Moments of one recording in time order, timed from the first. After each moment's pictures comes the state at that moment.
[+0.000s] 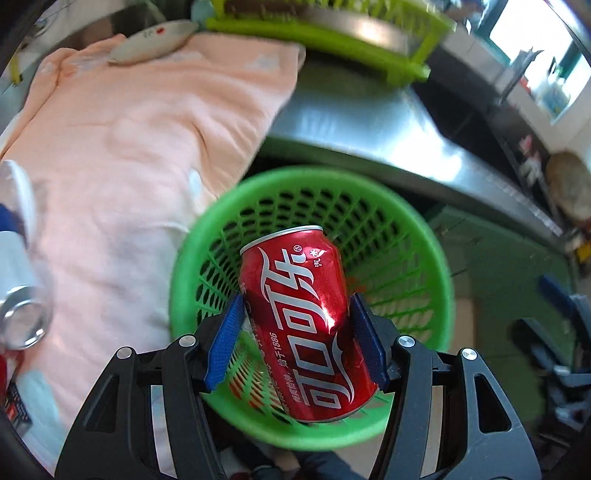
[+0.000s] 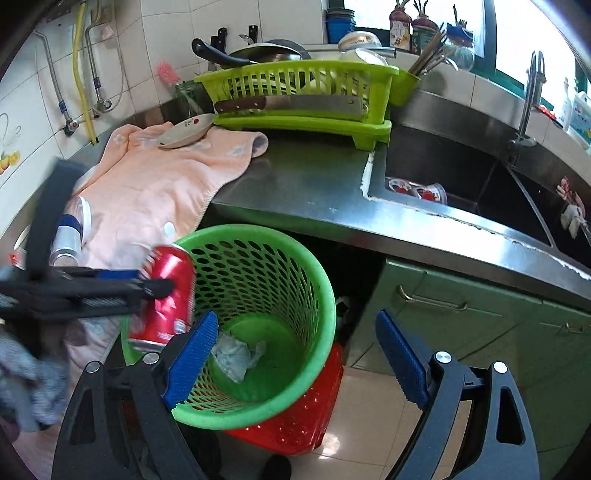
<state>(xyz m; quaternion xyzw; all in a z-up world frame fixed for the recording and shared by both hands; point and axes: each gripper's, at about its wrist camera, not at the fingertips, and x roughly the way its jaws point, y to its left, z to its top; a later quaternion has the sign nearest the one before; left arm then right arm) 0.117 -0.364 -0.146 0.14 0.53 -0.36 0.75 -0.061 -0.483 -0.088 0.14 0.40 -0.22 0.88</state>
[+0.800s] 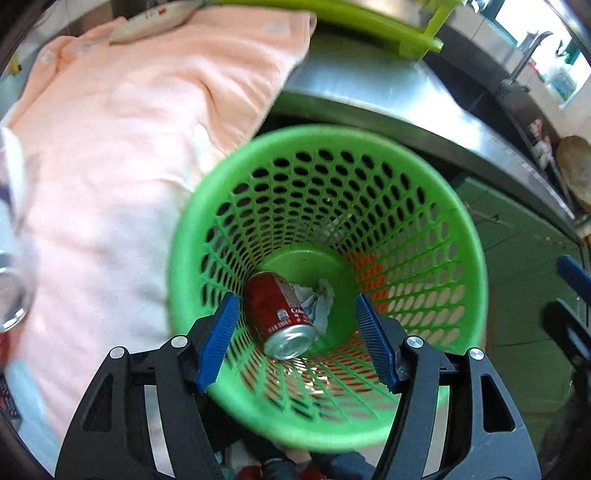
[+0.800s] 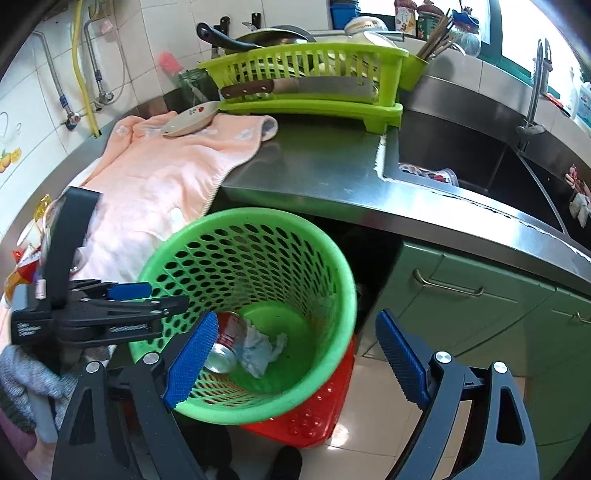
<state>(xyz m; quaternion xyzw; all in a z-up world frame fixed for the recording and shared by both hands) 0.112 -0.346 -0.162 0.15 0.54 -0.36 0.75 -0.053 -0.468 -0.098 0.15 0.41 -0.20 0.88</state>
